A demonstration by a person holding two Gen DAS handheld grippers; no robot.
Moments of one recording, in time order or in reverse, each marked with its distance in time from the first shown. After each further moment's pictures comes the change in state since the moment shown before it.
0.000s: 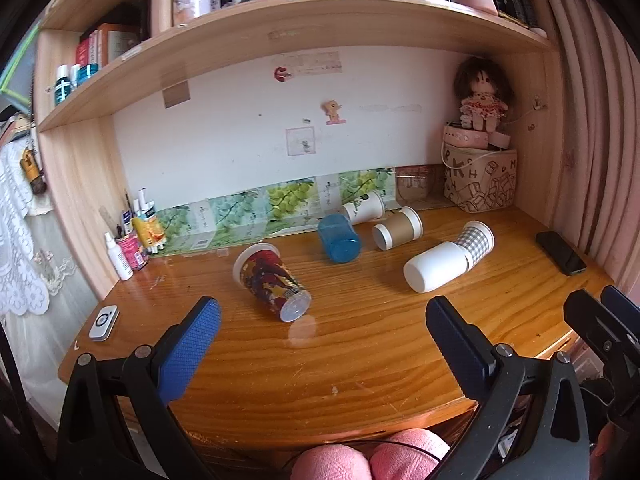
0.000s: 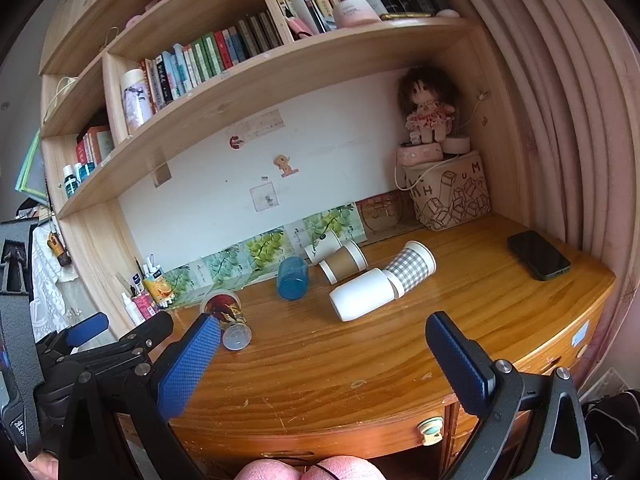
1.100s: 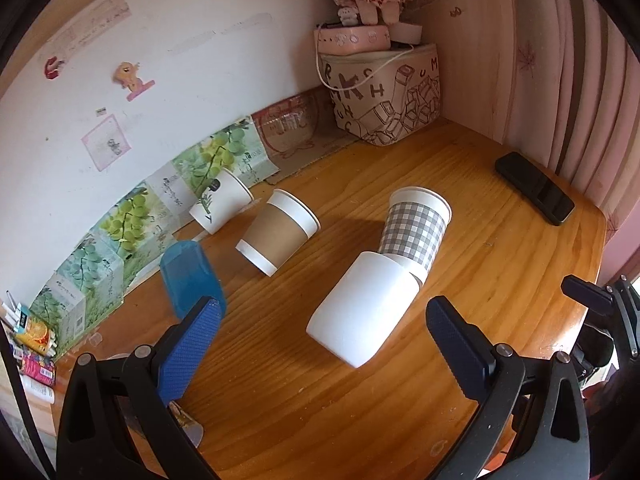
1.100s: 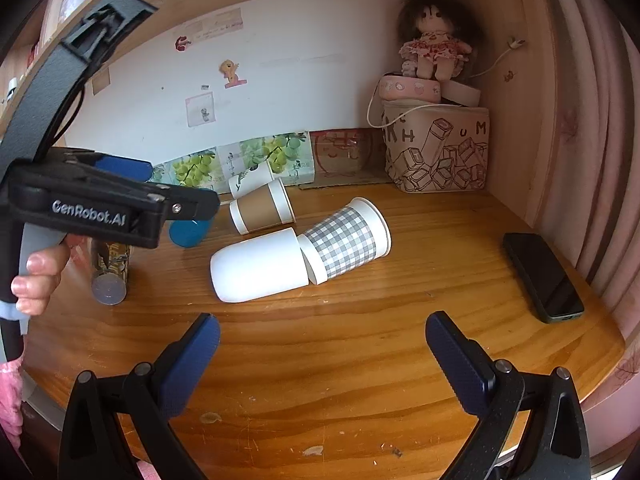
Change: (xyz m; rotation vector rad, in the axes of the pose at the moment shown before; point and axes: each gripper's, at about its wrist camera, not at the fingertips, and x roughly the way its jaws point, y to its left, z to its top) left arm 0.196 -0.119 0.080 0.369 0.305 -0.328; right arm 0.142 -0.074 0.007 -0.225 0.220 -0.146
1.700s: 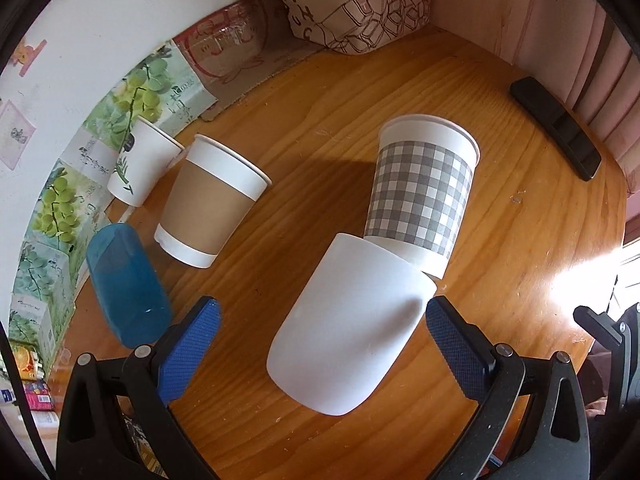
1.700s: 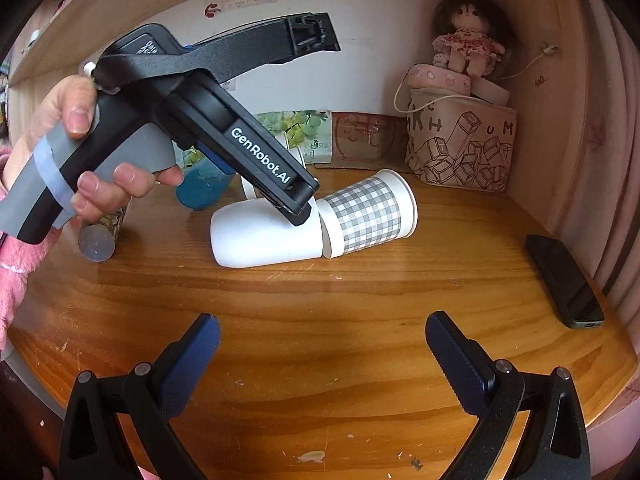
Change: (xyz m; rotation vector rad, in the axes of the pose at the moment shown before) left arm 0.097 -0.015 0.025 0.094 0.327 -0.102; right arm 0.029 0.018 -0.026 -0.110 0.019 0.011
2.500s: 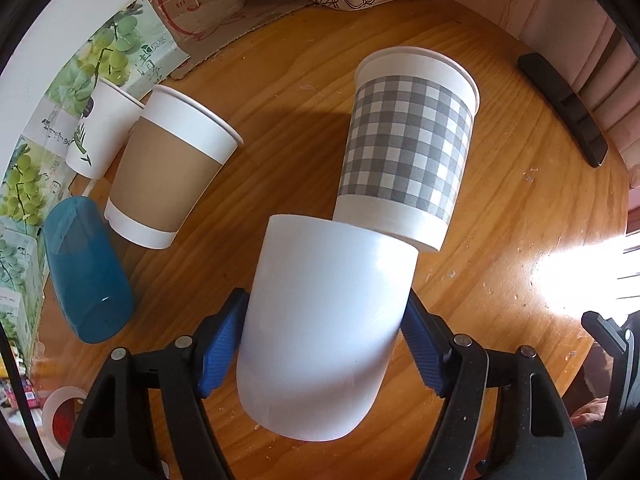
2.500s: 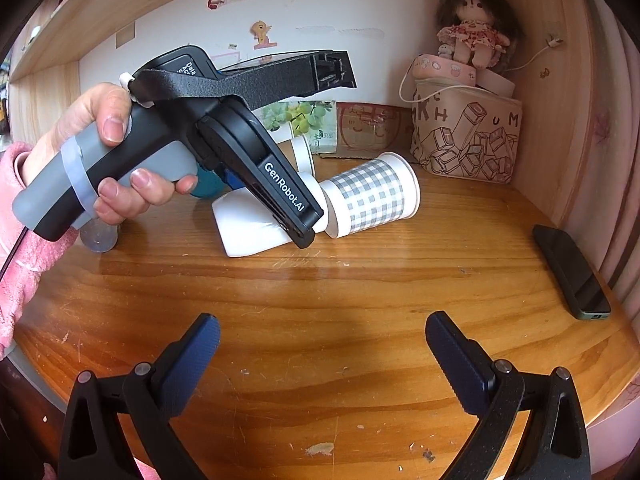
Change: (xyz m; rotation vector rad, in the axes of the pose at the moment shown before) left arm 0.029 -0.001 -0.003 -0.020 0.106 -0.076; right arm 0.003 0.003 -0.003 0.008 0.021 0.010
